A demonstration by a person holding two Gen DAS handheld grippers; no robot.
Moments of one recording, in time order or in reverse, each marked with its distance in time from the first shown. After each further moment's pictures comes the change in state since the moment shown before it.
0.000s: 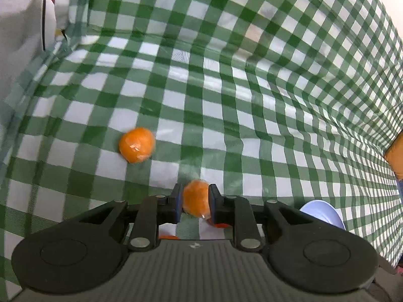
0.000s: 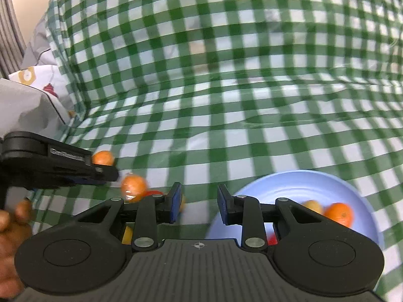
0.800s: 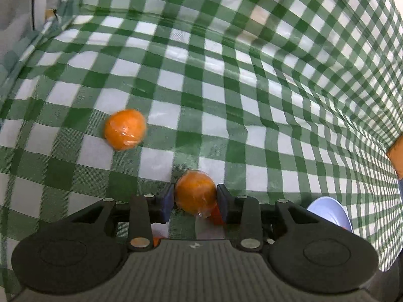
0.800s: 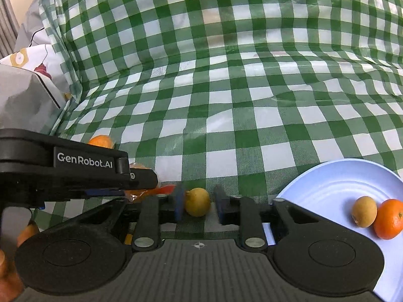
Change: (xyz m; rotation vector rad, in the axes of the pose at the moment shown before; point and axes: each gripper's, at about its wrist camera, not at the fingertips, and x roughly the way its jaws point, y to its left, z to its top) left arm 0.031 -0.003 -0.003 -0.018 0.035 0.012; right arm 0.059 0.016 -0.003 0.000 0.087 0.013
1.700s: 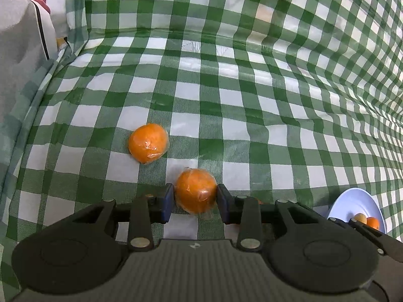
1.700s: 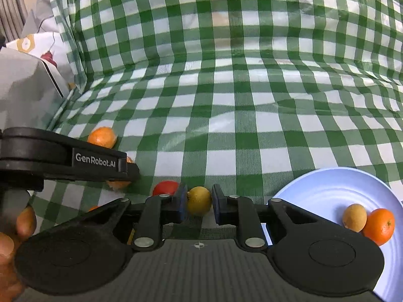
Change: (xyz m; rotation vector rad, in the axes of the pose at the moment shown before) left arm -0.004 -0.004 0.002 0.117 -0.027 0.138; right arm -0.006 0.006 -0.003 -0.072 -0.011 -0.017
